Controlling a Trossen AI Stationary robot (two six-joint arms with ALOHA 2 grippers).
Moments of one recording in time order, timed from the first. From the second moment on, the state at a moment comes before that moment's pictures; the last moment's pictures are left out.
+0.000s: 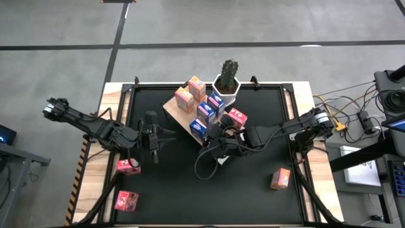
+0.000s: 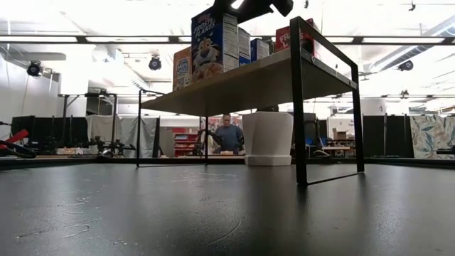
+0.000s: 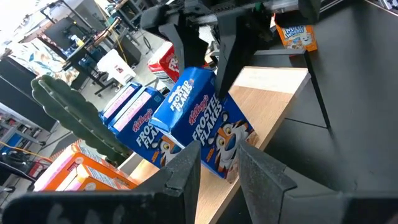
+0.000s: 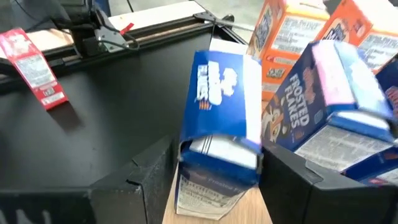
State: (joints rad) left arm -0.40 0.95 0.86 -0.29 -0.60 0.36; right arm 0.26 1.75 1.62 -0.61 0.71 0.47
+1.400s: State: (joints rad) left arm -0.40 0.95 0.86 -0.29 -0.60 0.36; right arm 0.28 1.75 1.60 -0.74 0.75 0.34
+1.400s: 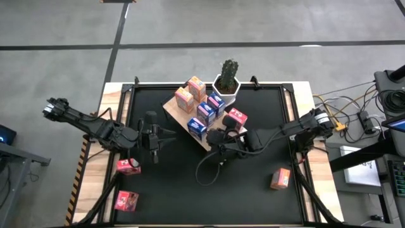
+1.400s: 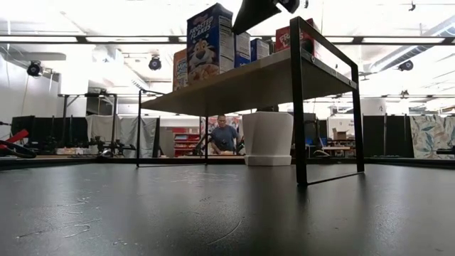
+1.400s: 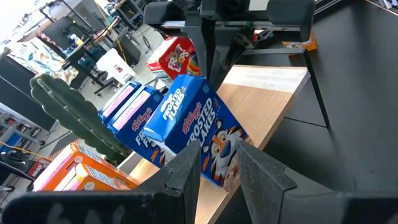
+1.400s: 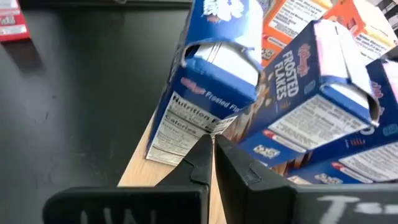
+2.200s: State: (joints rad) left arm -0.40 0.95 0.85 -0.29 -0.60 0.36; right arm 0.23 1.80 1.60 -0.71 0.63 0.32
